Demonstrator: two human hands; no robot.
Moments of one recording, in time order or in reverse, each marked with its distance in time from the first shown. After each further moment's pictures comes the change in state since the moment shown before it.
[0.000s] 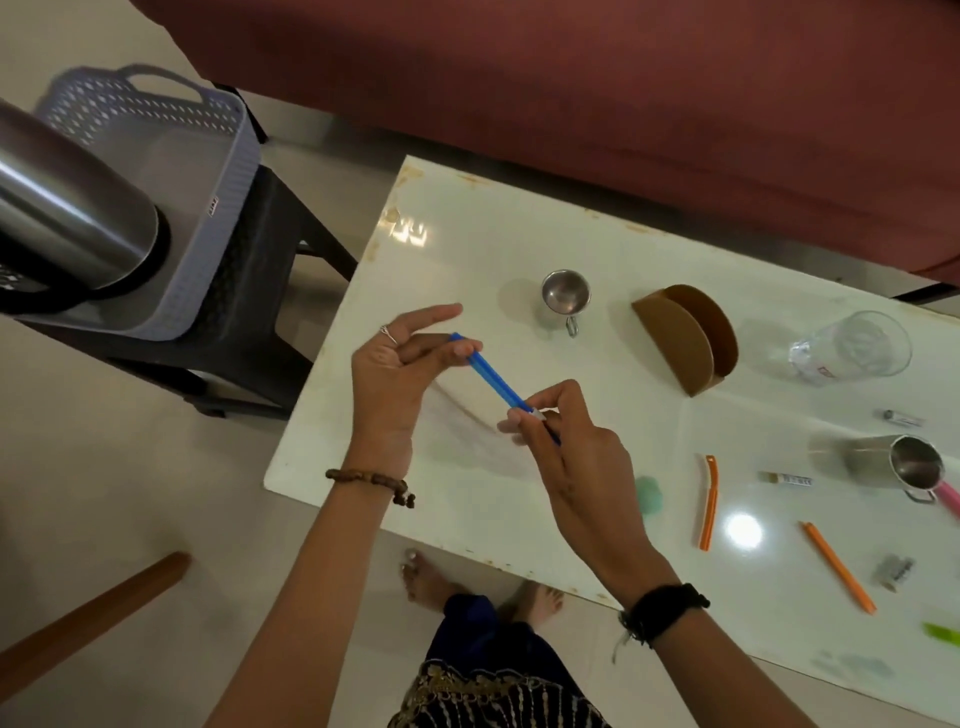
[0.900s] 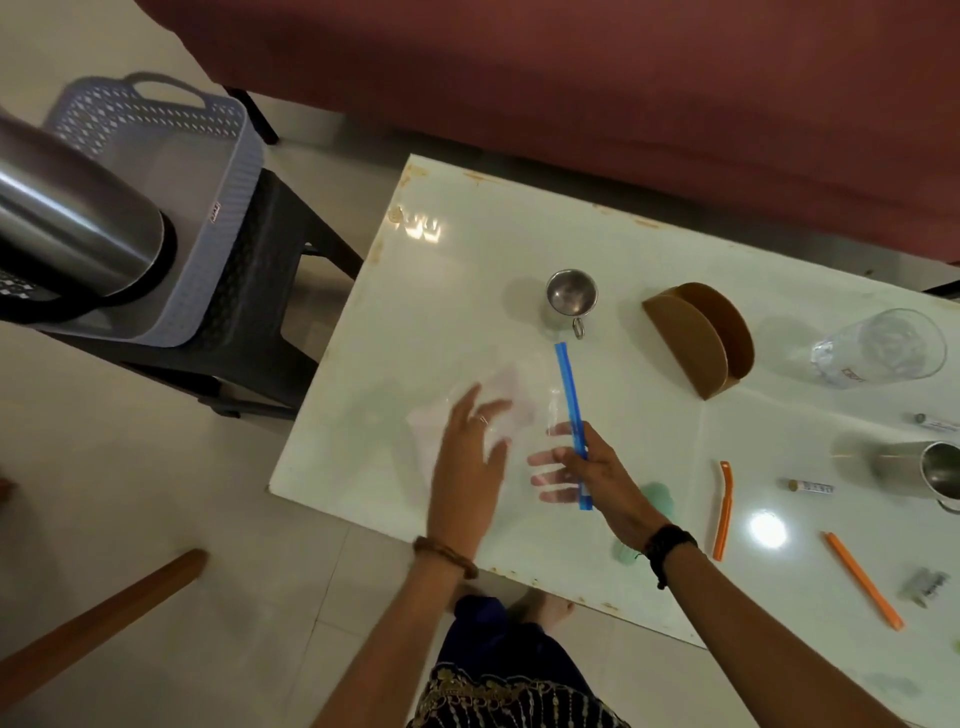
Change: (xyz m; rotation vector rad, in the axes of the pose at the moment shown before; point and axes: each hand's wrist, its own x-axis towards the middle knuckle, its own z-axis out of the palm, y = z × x) left_hand -0.048 -0.064 0.041 0.632 -0.119 -0.107; right_hand 0.023 0.117 0.016 0.707 -0.325 0.488
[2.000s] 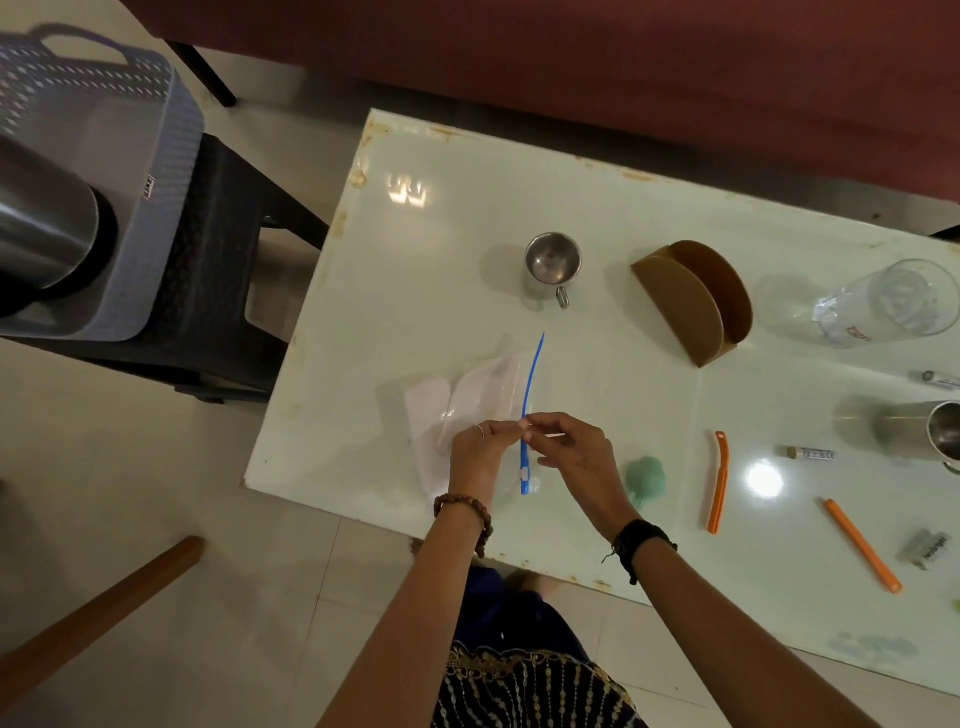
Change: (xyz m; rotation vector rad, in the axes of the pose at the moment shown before) left_hand 0.028 -0.031 0.062 -0.481 -0.109 -0.770; right_hand 0.023 0.028 0.004 -0.176 0.320 -0.034
